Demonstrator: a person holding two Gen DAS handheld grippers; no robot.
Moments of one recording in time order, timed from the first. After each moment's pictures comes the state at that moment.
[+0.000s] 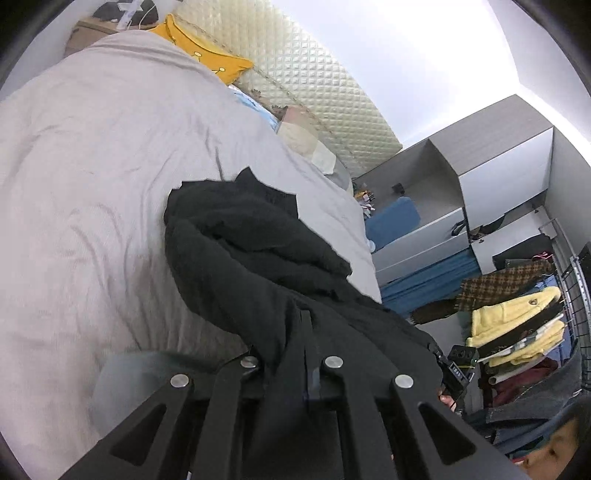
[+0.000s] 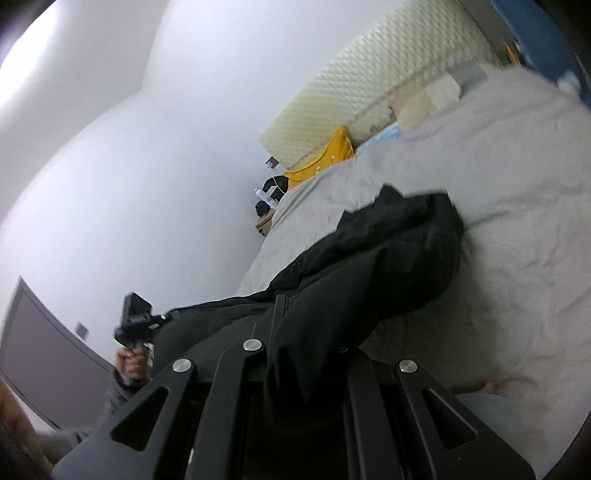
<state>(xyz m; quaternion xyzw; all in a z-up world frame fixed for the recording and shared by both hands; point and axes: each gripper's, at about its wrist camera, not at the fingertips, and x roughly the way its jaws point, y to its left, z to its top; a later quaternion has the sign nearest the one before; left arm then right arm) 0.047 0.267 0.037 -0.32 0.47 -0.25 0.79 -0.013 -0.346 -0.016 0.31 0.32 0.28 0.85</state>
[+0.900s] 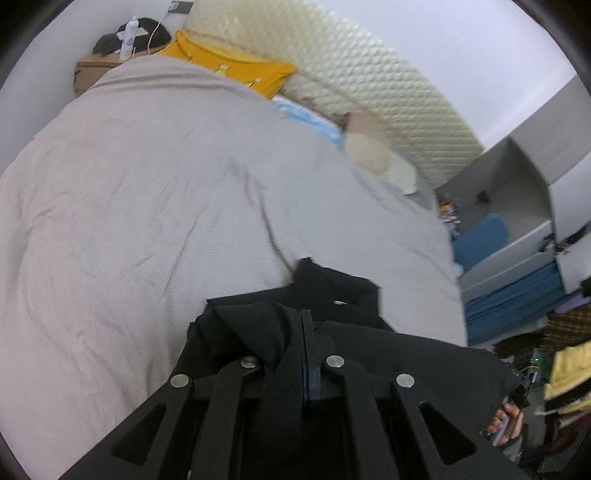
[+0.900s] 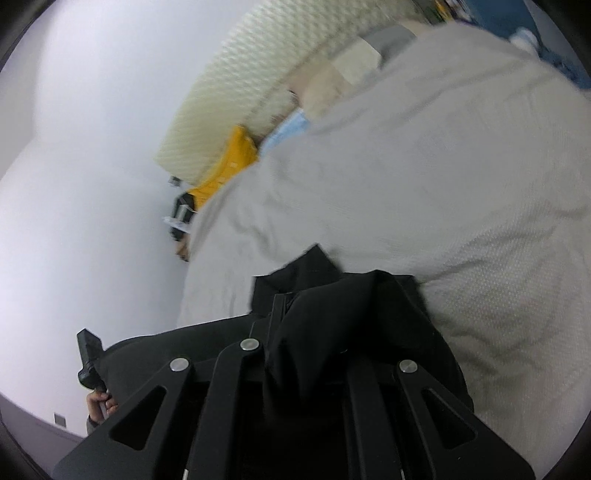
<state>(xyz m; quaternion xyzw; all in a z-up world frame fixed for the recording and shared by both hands) 0.303 0.185 0.009 -0.21 0.52 -0.11 0.82 0.258 -0.403 -0.087 0.38 0.44 0.13 0.81</state>
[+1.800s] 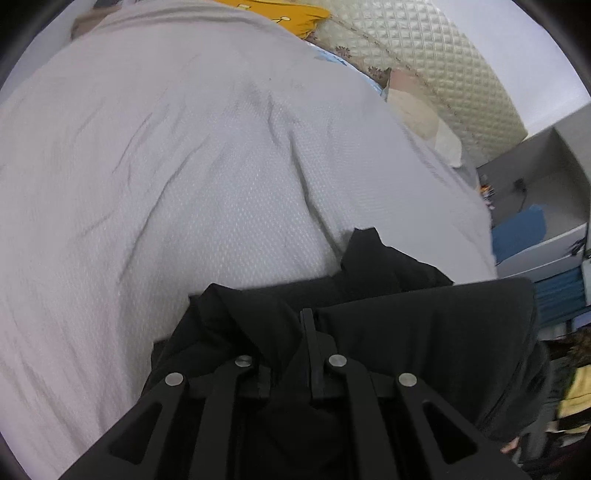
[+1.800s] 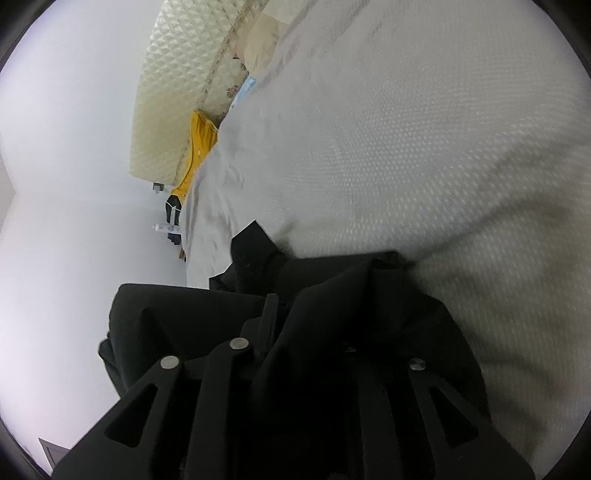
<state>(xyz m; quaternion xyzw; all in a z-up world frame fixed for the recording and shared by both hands) 0.356 0.159 -0.141 -0.23 0.58 -0.09 0.78 0.295 -0.413 -0.232 0.47 0.47 0.15 0.73</state>
